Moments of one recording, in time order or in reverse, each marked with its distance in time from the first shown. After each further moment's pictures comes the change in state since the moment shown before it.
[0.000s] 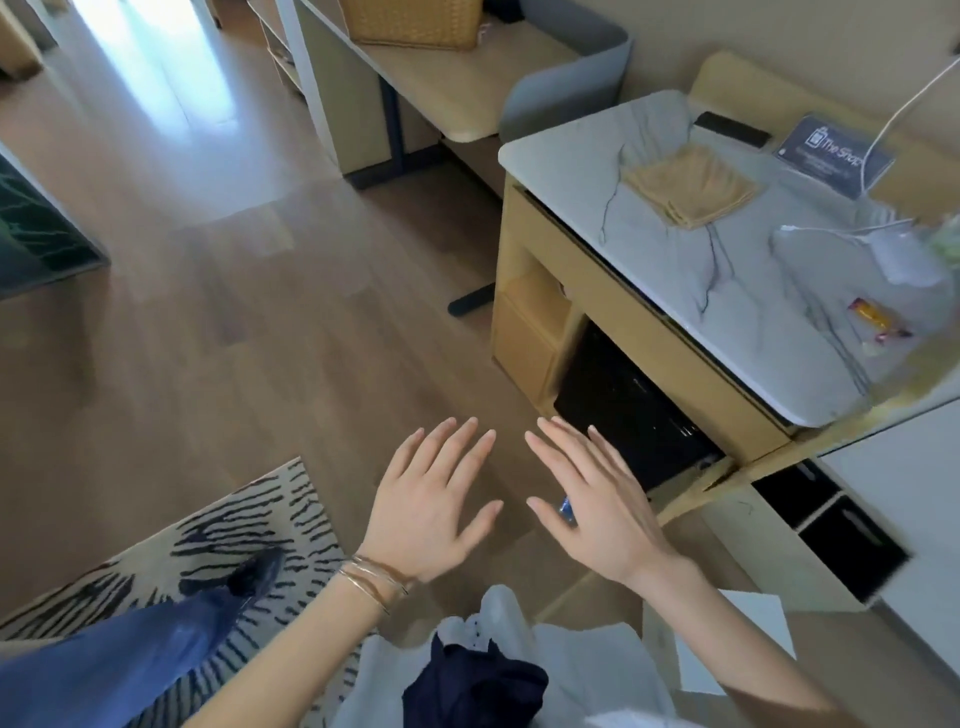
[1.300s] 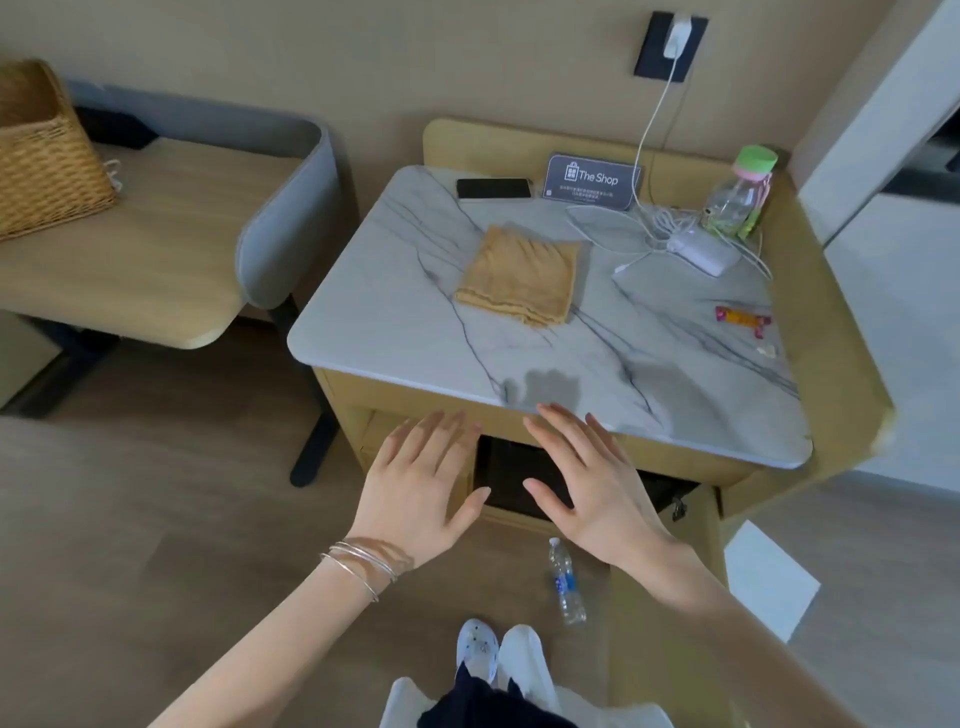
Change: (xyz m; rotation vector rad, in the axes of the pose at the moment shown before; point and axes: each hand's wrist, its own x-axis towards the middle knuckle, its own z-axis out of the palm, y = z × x) left_hand 0.432 -0.171 0.044 -0.135 -0.025 0.741; right_hand 0.278 0.124 -0.020 -0.203 0.364 0.698
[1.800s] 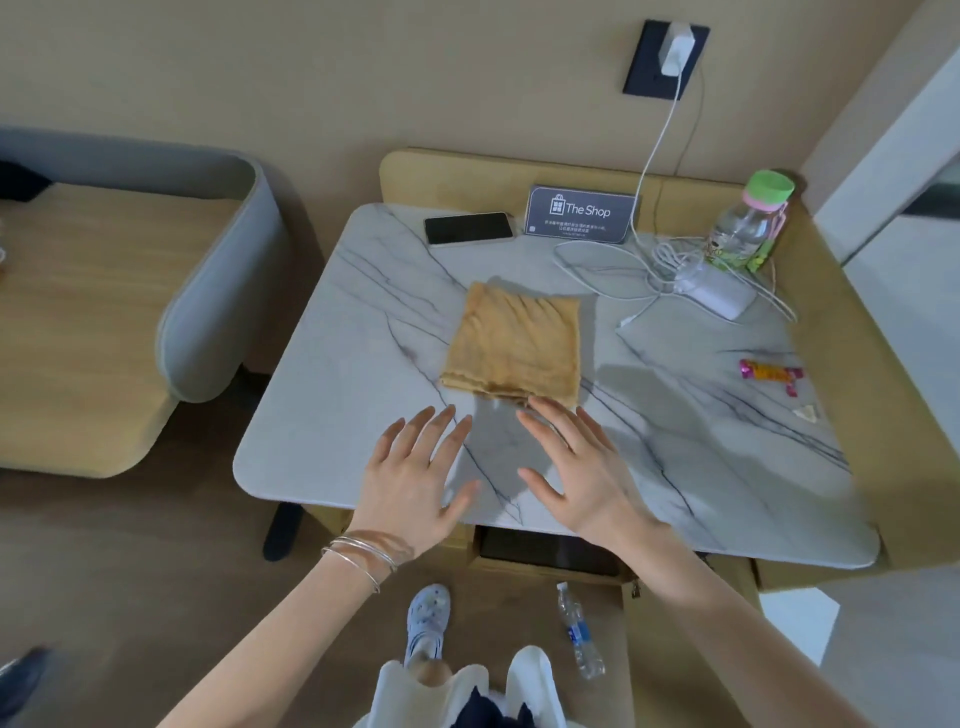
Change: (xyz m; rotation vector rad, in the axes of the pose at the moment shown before) left_hand 0.159 -0.103 0.053 -0.026 -0.010 0.037; right_hand 0.158 0.080 0.050 -0.034 0.020 0.093
